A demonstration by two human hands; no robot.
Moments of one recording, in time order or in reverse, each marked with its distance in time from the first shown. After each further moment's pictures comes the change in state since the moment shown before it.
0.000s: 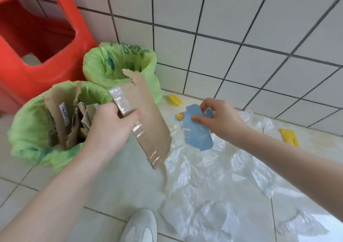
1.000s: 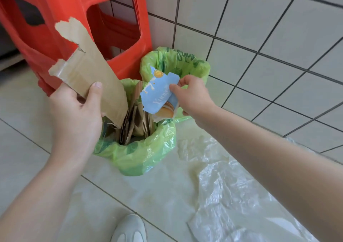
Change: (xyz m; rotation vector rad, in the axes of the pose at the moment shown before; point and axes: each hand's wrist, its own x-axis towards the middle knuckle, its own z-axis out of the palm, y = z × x) left_hand 0.009 -0.037 -0.138 0.021 0.613 0.175; right_hand 0.057 -0.178 0.109 0.271 -0.092 -0.009
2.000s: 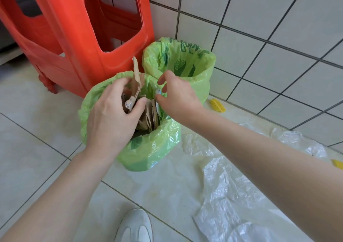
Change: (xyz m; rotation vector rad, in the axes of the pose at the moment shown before) left_hand -0.015 -0.018 0.032 0.332 -0.215 0.215; right_hand 0.004 0.011 0.041 -0.453 -0.065 -0.332
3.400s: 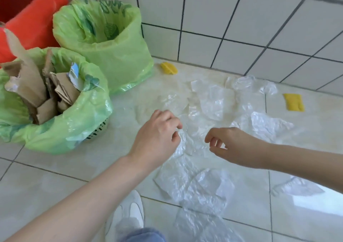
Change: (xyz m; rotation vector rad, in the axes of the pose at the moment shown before) left_hand -0.132 0.100 0.148 0.041 -0.644 0.460; right_hand -0.239 0.226 -0.071 -0.022 -0.478 0.263
